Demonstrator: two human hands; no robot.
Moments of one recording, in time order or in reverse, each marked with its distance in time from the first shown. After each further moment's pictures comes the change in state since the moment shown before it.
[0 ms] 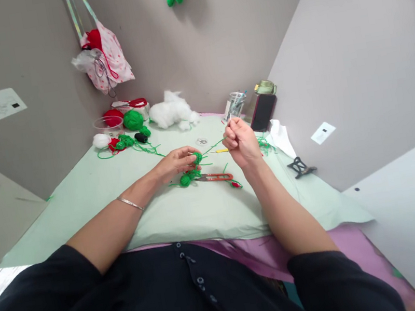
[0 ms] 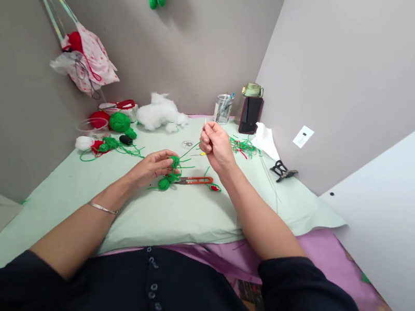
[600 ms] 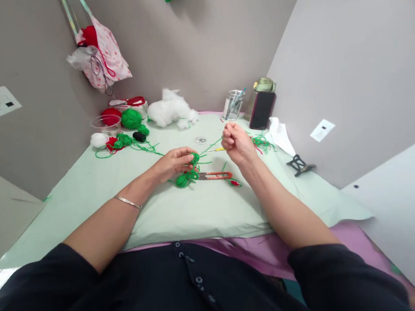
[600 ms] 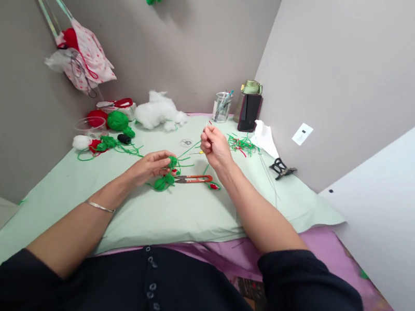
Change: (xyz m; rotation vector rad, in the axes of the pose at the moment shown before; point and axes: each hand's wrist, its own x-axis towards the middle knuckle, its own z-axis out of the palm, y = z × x) left_hand 0.003 -0.006 -0.004 -0.010 -0.024 -0.056; right_hand 0.013 0.018 -0.010 0.074 0.105 0.115
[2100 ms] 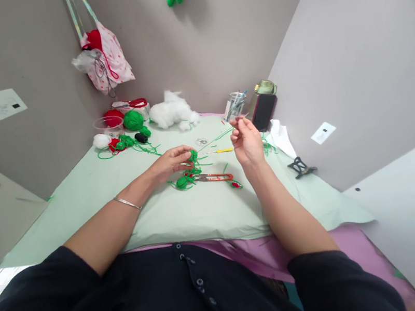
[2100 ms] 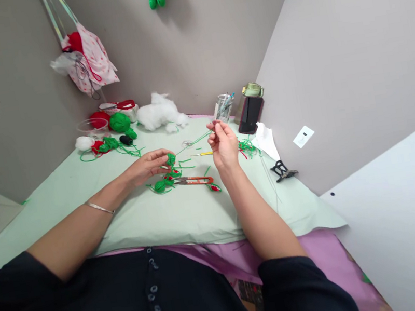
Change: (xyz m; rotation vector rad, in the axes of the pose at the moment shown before) left_hand -0.004 0.007 -0.003 0.014 0.074 0.070; right_hand -0.002 -0.009 -0.006 0.047 0.205 -0.203
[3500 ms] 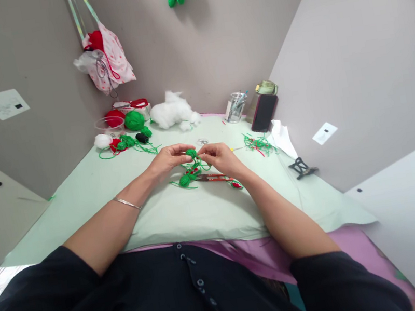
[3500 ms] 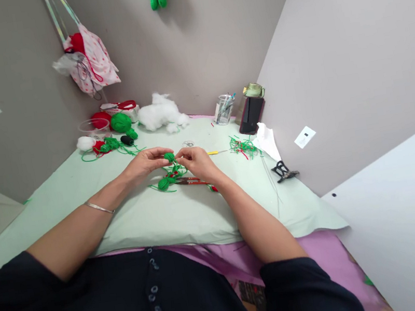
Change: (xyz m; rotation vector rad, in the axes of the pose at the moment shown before) left_hand 0.006 -0.006 -0.009 0.097 0.101 0.118; right_hand -0.033 0.031 0.011 -0.884 -0.704 -0.060
